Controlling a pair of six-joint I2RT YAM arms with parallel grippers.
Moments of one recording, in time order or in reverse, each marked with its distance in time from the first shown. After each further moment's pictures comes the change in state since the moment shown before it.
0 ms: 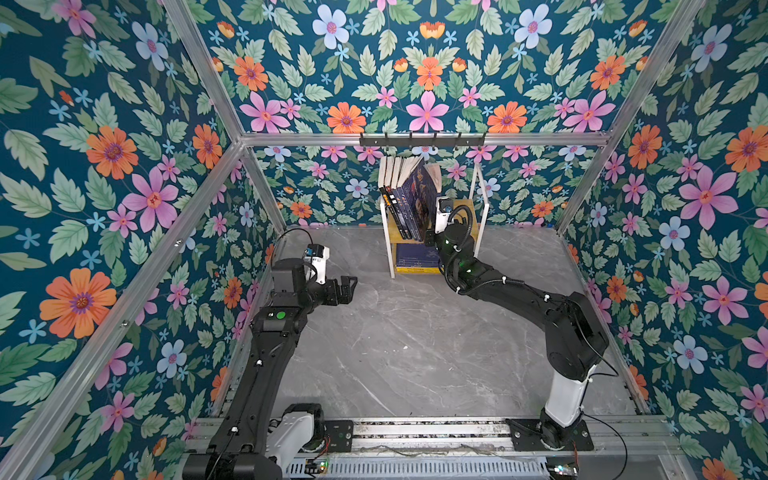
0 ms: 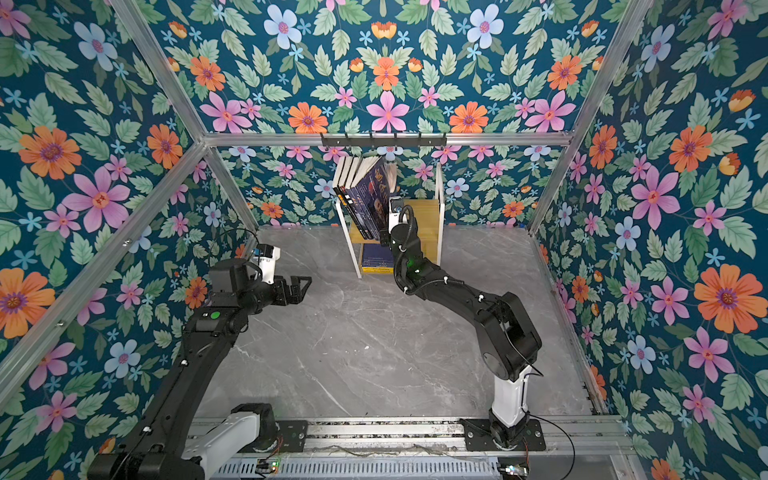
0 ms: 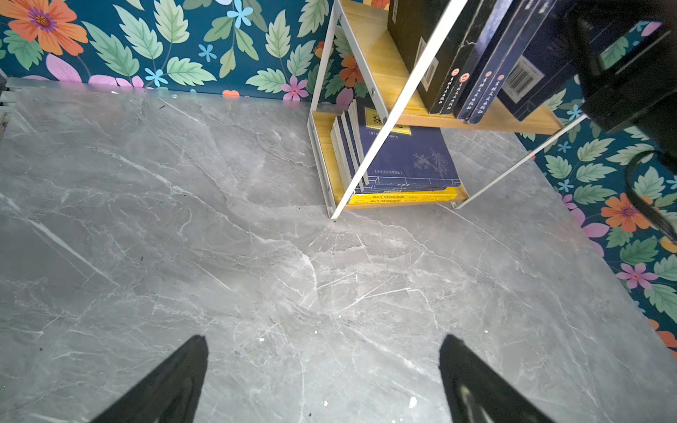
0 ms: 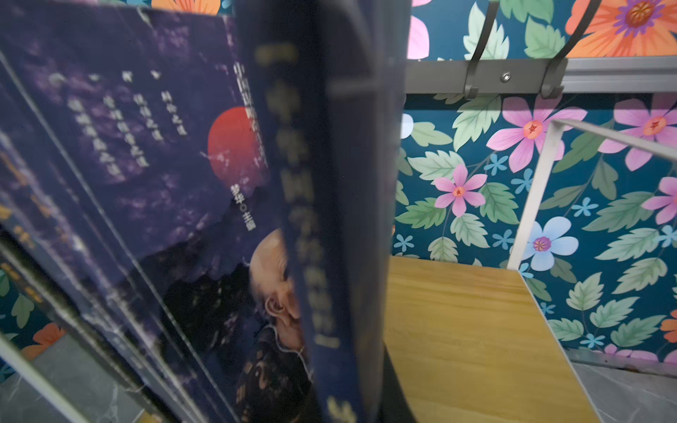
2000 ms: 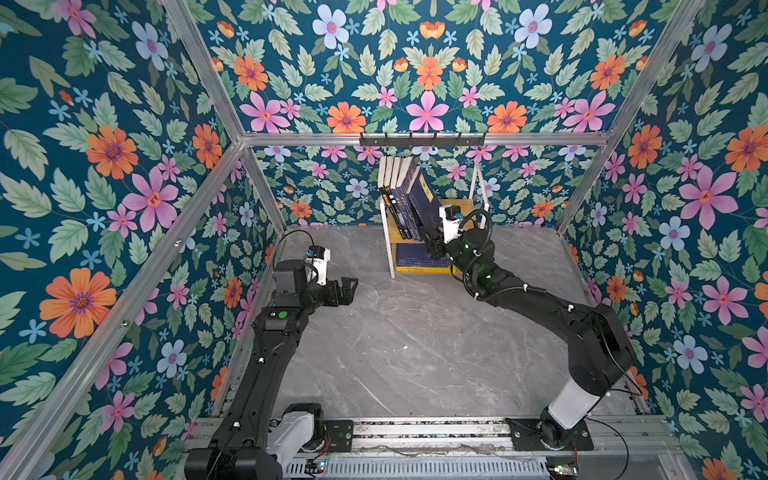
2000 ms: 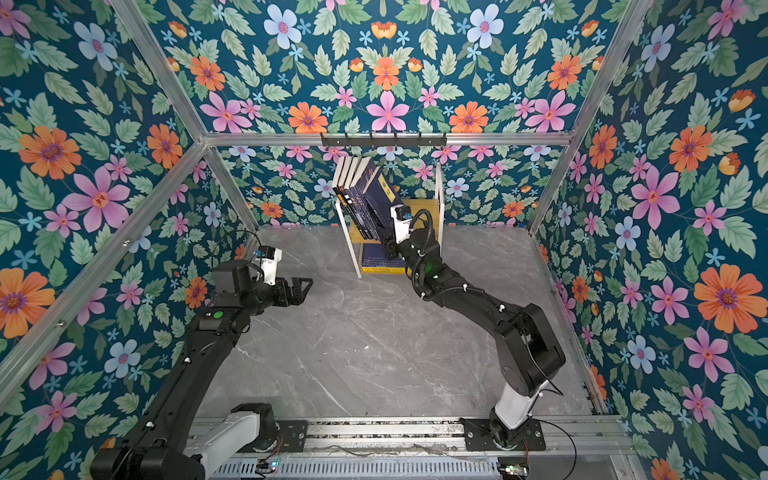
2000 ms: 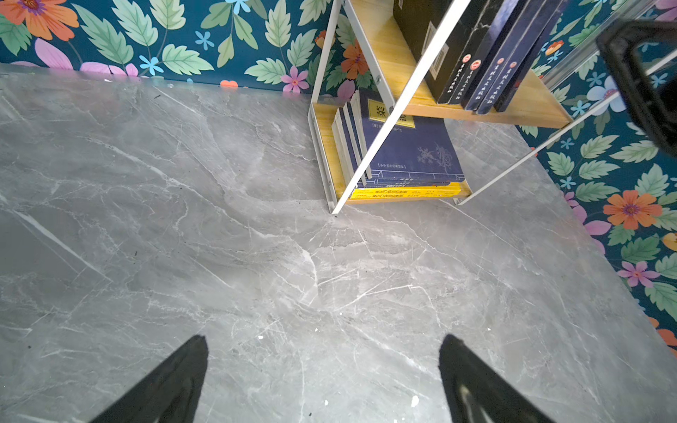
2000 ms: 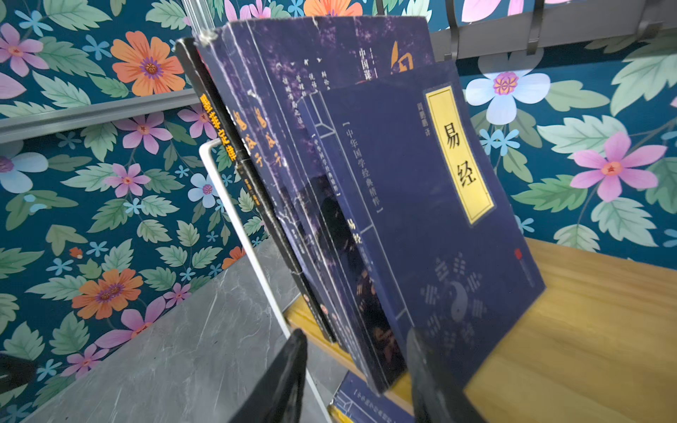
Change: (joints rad) left arm 0.007 0.008 -0.032 0.023 0.008 -0.003; right arm -0.068 -0.212 -0.217 -0.022 -0.478 0.123
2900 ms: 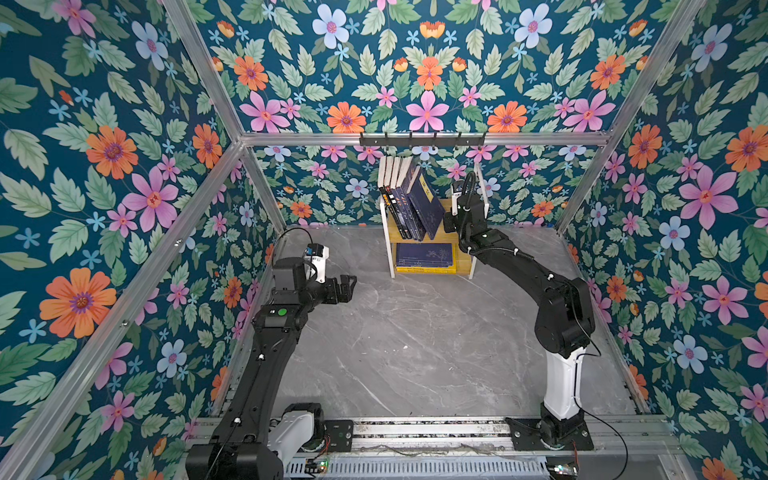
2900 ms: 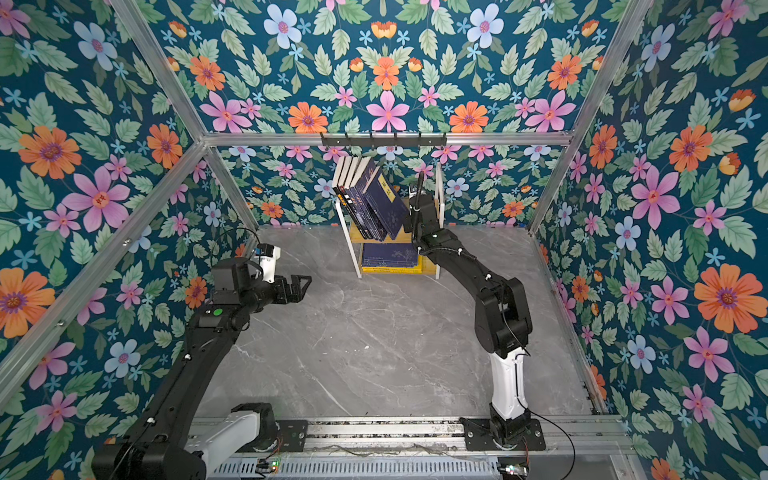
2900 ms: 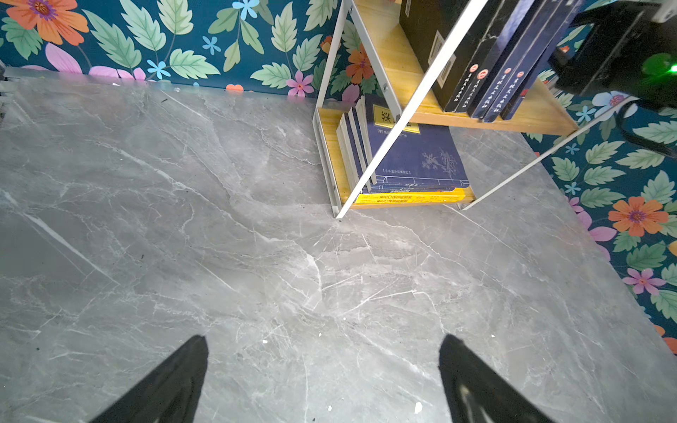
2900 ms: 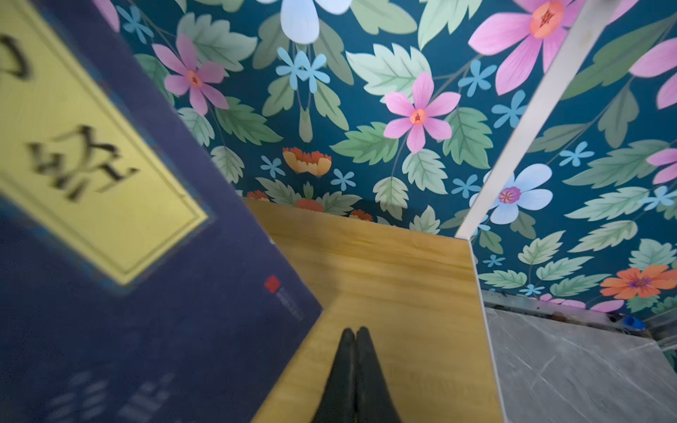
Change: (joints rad) left arm 0.011 0.015 0.016 0.003 -0.003 0.000; right arm -0.152 0.396 0.613 -0.536 0.305 -0.128
